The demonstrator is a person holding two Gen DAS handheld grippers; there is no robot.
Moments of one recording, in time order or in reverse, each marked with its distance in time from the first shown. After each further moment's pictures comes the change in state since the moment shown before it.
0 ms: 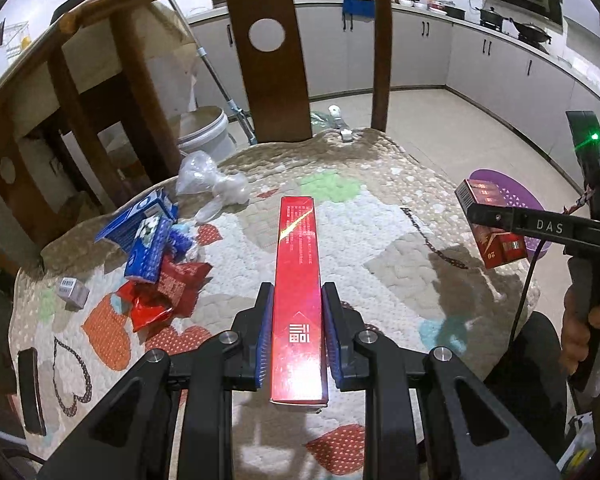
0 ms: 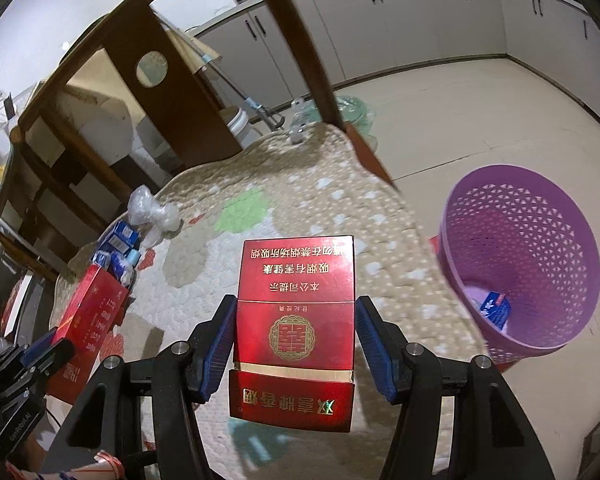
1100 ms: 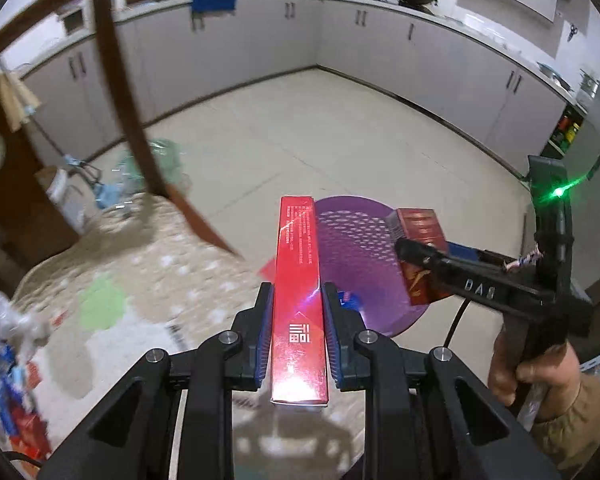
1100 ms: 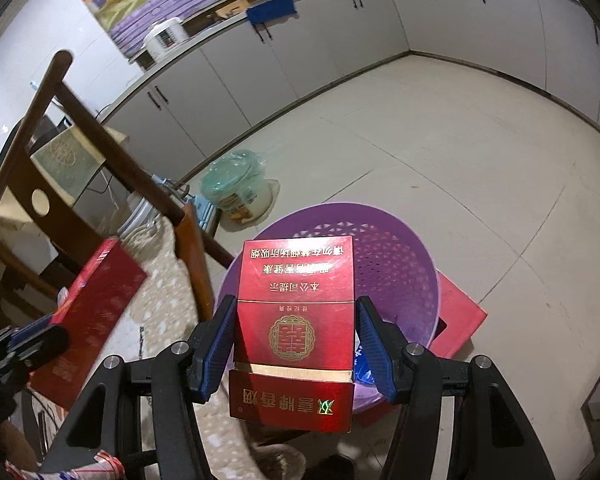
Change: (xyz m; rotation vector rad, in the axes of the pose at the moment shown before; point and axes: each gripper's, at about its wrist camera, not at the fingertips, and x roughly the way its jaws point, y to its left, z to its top) left arm 0.075 -0.219 0.116 0.248 0.054 -0.386; right arm -0.059 -0.182 0.021 0.246 -0.154 -0.150
